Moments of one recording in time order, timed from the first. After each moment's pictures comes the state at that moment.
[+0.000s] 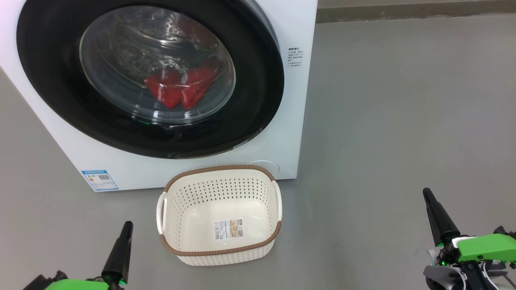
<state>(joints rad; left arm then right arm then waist) -0.07 0.04 0.08 0.27 -1.60 -0.12 0.11 -0.07 -0.04 -0.13 0.28 1.60 0.13 0.11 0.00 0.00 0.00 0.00</state>
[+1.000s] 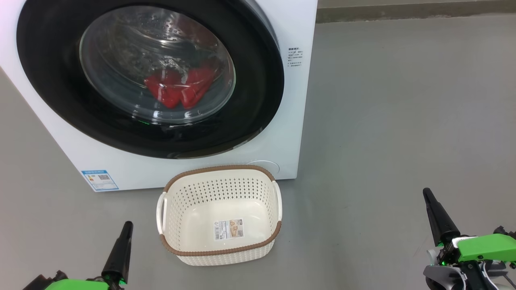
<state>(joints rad) -0.07 0.04 0.08 0.27 -1.60 -0.12 0.11 -0.07 -0.04 -0.13 0.28 1.60 0.13 0.11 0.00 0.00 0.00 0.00</state>
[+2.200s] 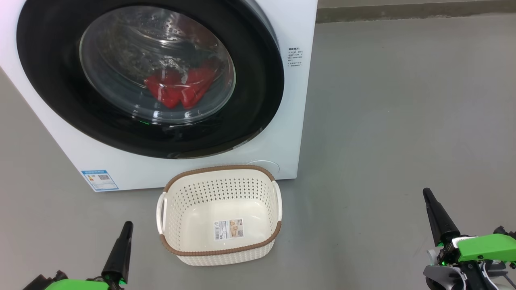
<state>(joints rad) -0.07 0.04 0.08 0.27 -1.60 -0.12 0.11 -0.07 -0.04 -0.13 0.28 1.60 0.13 0.11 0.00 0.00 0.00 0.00</state>
